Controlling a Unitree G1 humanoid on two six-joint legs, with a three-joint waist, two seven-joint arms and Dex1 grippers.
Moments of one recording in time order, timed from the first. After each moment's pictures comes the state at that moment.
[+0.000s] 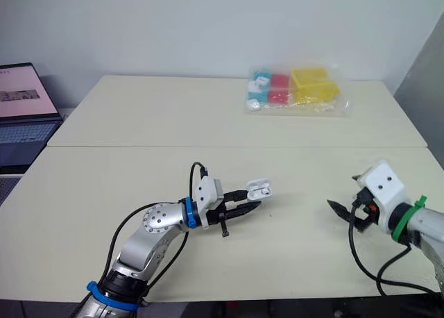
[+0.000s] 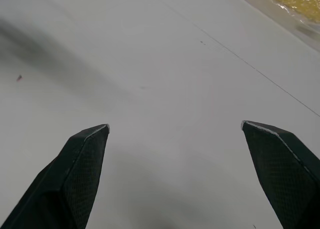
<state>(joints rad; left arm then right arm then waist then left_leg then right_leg) -0.27 0.32 -0.27 -0.12 -0.26 0.12 -0.90 0.18 -0.84 -0.41 -0.67 0.34 0.72 0.70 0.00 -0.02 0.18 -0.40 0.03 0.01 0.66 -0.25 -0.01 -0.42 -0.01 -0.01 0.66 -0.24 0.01</state>
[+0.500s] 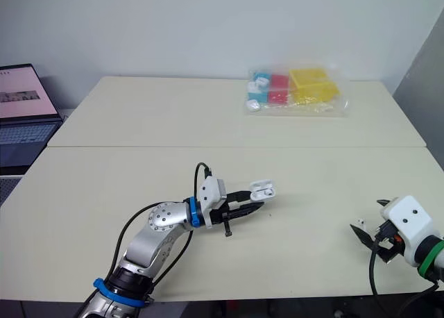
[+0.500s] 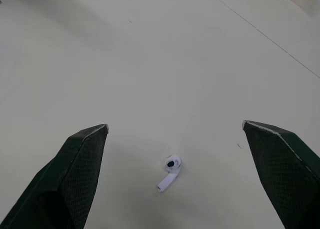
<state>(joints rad) -0.29 0.32 -0.27 -0.06 -0.26 0.09 -0.93 0.42 -0.78 -0.54 -0.61 0.26 0.51 0.75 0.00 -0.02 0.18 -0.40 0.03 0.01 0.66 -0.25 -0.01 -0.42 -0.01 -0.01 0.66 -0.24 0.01</state>
